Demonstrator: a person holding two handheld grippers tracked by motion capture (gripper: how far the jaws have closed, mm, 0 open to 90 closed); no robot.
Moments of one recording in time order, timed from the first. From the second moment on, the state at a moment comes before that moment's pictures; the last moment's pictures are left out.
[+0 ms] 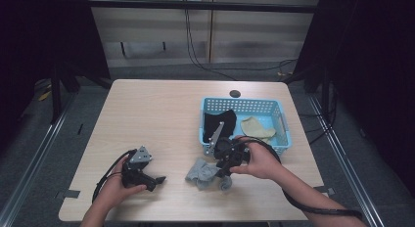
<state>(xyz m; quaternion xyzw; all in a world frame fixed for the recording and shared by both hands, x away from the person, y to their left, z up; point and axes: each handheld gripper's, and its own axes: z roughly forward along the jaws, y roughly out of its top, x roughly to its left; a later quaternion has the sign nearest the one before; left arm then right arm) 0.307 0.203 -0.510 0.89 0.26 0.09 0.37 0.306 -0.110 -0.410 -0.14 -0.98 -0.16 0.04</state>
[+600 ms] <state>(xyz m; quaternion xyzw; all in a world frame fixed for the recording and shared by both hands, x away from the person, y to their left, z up) 0.307 0.203 -0.510 0.89 0.26 0.09 0.36 0.296 -0.147 -0.415 -0.19 -0.96 -0.18 0.04</state>
